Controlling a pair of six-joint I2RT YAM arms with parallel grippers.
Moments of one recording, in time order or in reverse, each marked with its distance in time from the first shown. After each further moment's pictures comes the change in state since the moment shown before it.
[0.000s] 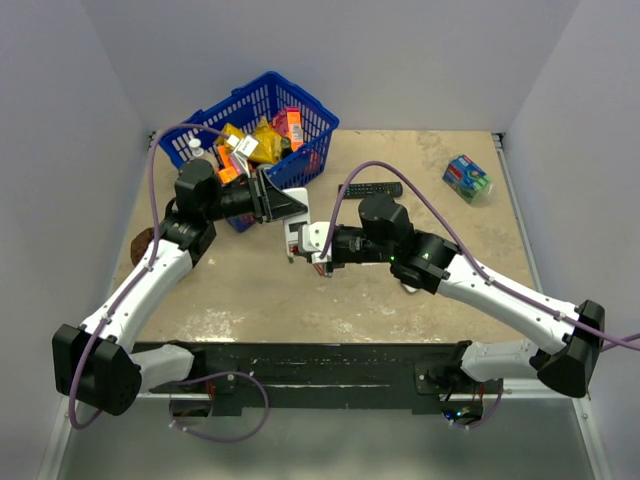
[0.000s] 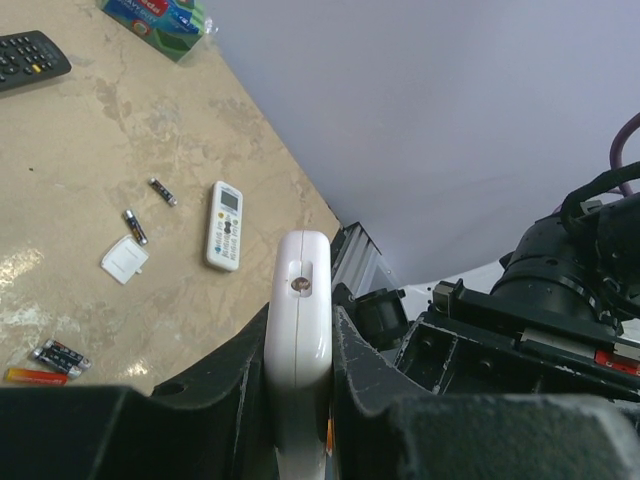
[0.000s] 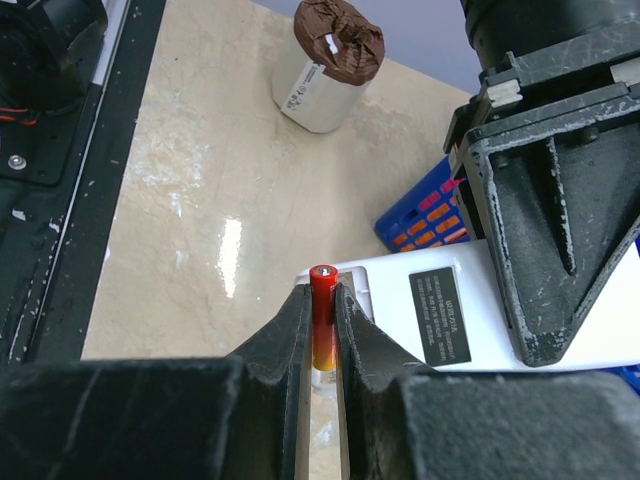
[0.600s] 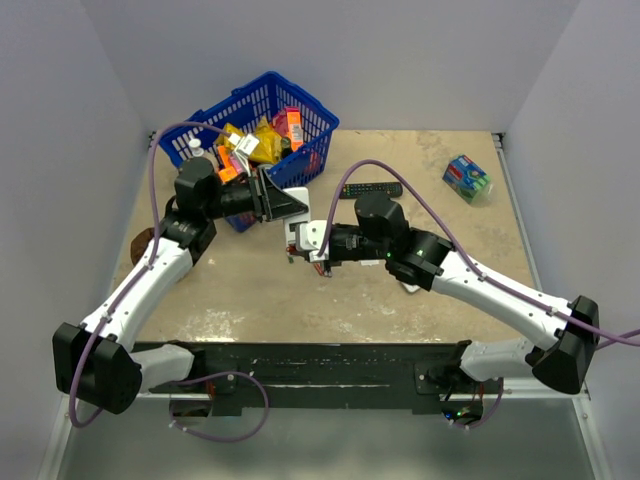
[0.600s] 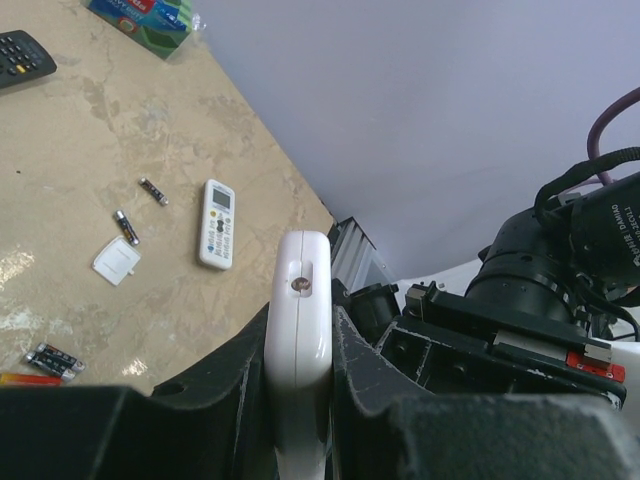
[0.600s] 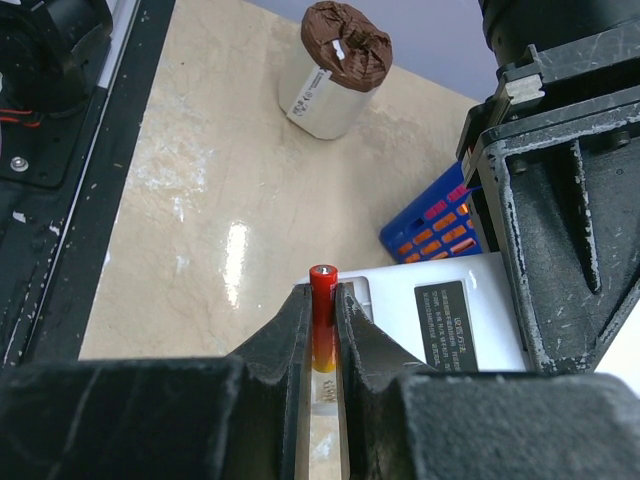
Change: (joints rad) left arm 0.000 0.008 0.015 0.002 0.026 -0.001; right arm -0.014 0.032 0.000 0.029 -0.043 -0.005
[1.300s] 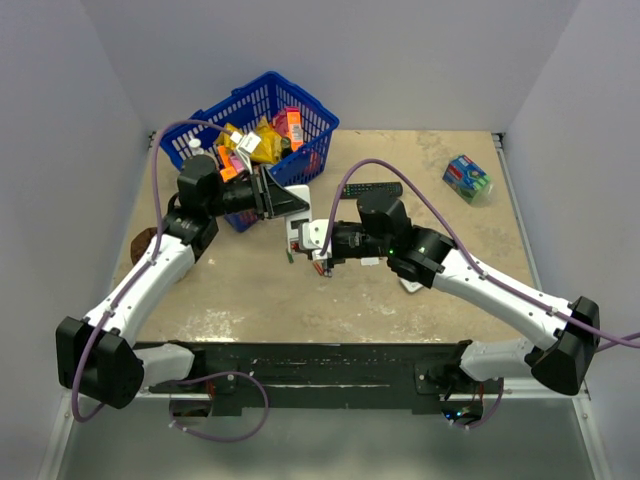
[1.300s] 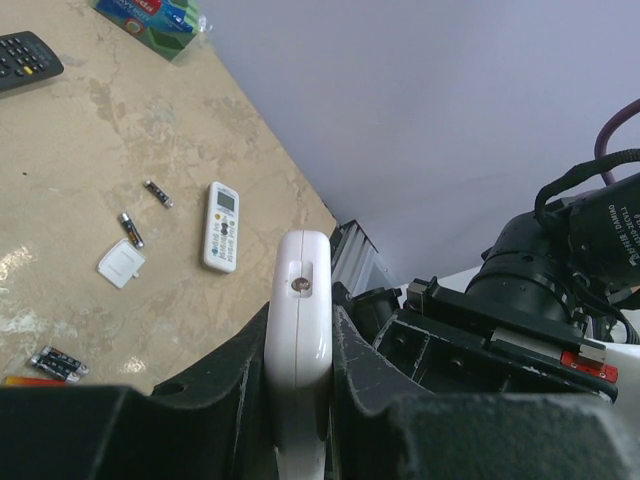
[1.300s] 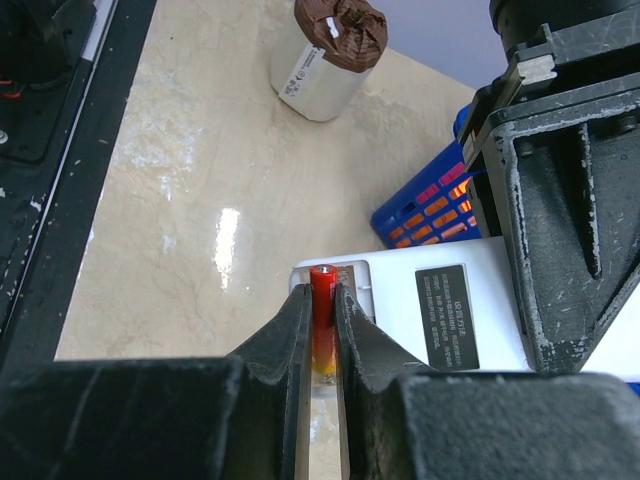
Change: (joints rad) left arm 0.001 0.027 0.013 0.007 -0.002 -0.002; right arm -0.035 0.000 0.000 -0.032 -0.010 -0.052
